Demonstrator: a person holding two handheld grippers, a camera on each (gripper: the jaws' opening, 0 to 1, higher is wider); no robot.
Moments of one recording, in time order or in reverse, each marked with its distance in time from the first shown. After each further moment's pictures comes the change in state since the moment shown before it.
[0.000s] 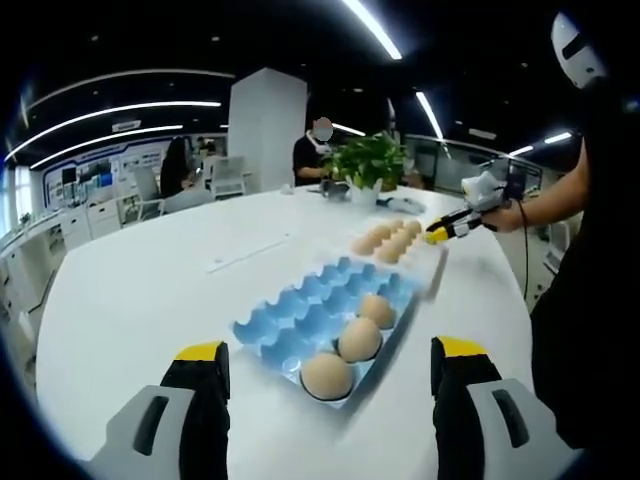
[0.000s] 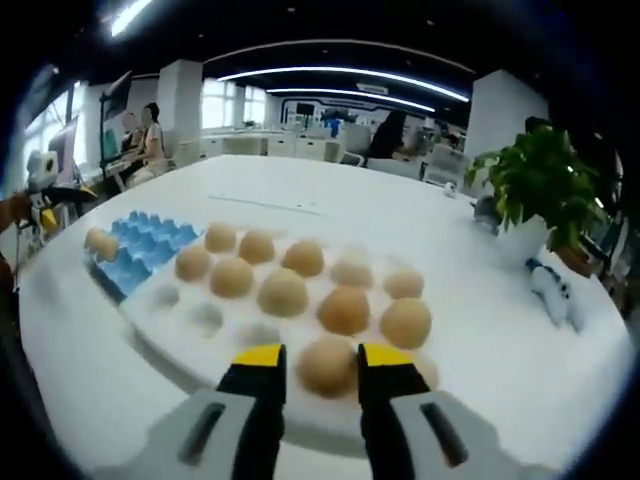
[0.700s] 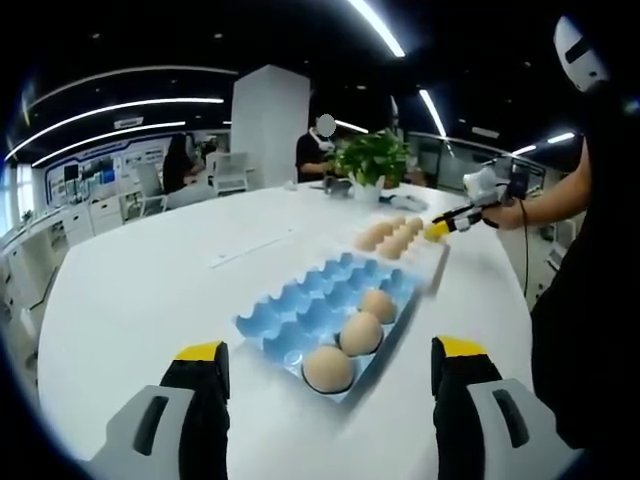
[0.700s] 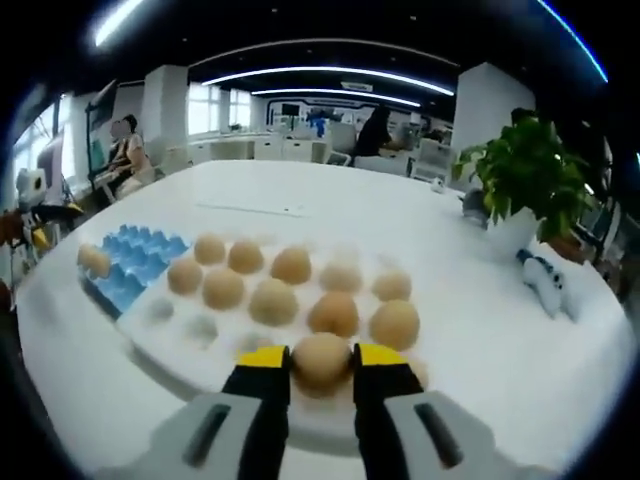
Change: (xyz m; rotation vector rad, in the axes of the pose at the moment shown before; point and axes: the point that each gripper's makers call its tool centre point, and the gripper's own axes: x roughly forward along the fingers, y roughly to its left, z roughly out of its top) left arm 0.000 -0.001 -0.004 -0.009 0.017 0.007; right arm -0.012 -0.004 0.018 0.057 -0.034 -0.027
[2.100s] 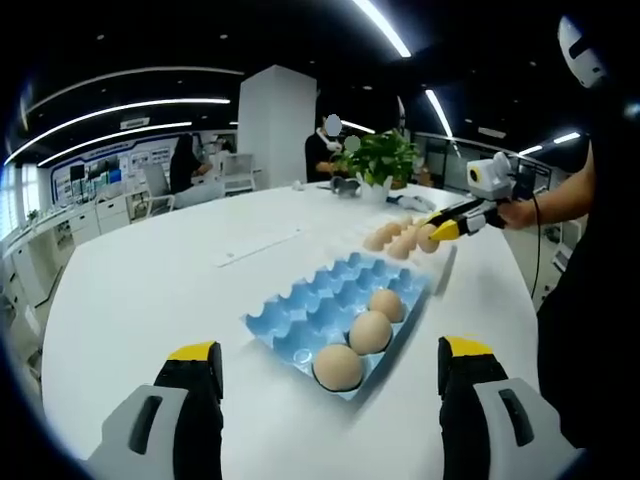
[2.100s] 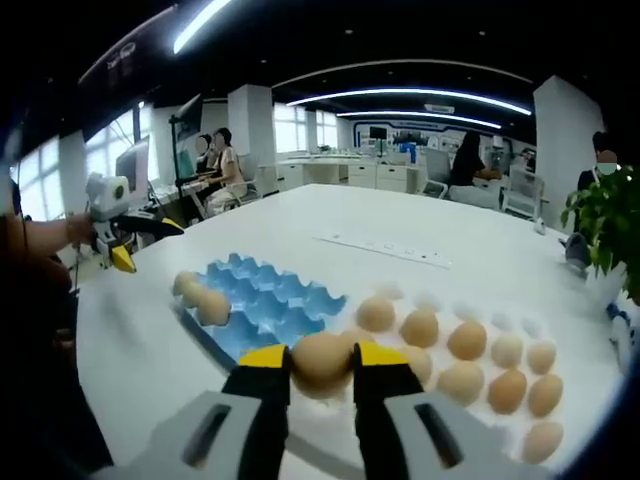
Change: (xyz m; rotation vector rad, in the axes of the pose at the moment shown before) left arm -0.004 0.008 0.001 -0.003 -0.009 0.030; right arm 0.009 0.167 0.050 -0.100 -0.092 0.403
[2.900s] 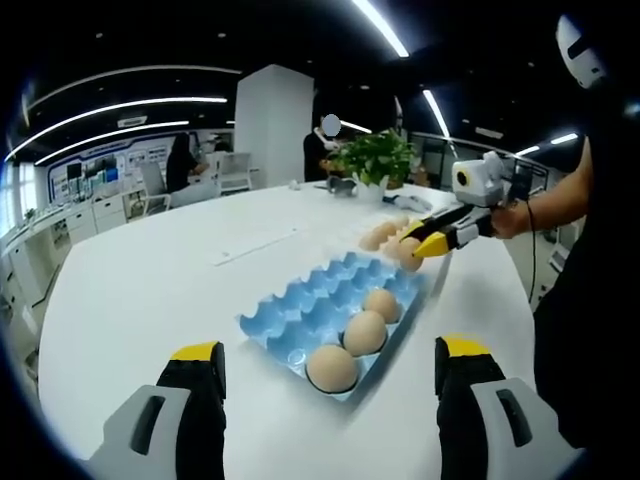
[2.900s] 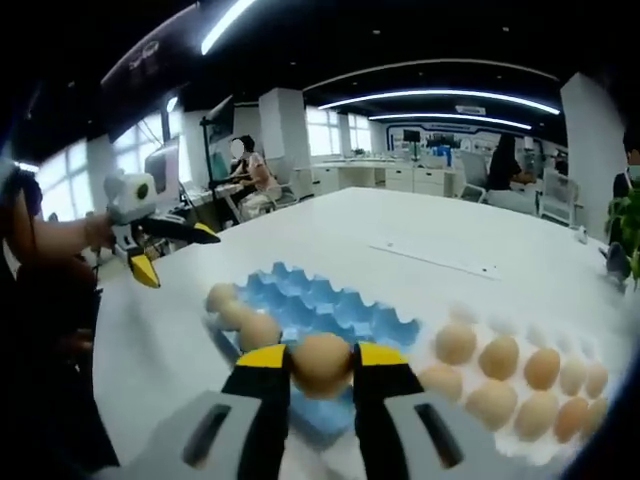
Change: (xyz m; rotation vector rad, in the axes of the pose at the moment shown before) left arm 0.002 -0.004 -0.001 -0.001 0.004 -0.016; right arm 0.047 0.056 0.010 -0.026 -0.014 0.165
